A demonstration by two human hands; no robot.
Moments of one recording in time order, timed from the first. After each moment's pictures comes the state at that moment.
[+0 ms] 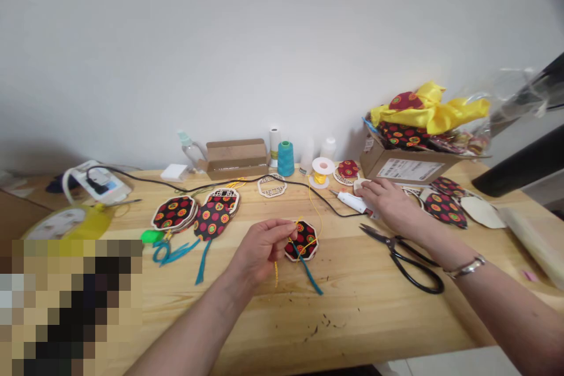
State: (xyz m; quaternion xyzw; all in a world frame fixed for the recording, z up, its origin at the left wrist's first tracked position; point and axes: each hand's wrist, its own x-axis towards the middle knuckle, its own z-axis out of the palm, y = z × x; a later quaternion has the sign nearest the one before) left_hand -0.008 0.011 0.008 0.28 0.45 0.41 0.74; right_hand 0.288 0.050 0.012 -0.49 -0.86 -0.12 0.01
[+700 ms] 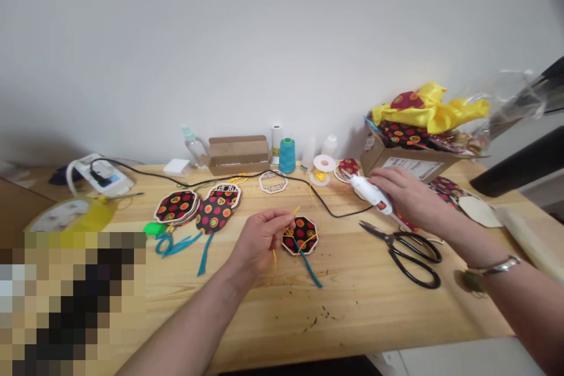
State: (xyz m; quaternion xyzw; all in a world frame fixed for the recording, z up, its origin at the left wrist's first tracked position) left_hand -0.008 0.013 0.007 0.32 0.49 0.45 0.68; right_hand 0.306 0.043 0.040 -0.41 -0.90 -0.10 0.12
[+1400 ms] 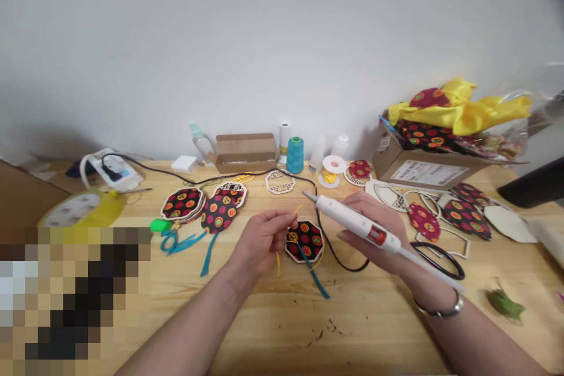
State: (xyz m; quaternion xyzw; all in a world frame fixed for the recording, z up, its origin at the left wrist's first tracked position) left_hand -0.014 0.017 0.007 0.28 0.47 0.45 0.70; right_hand 0.201 0.015 0.032 -0.36 -0.82 0.14 0.42
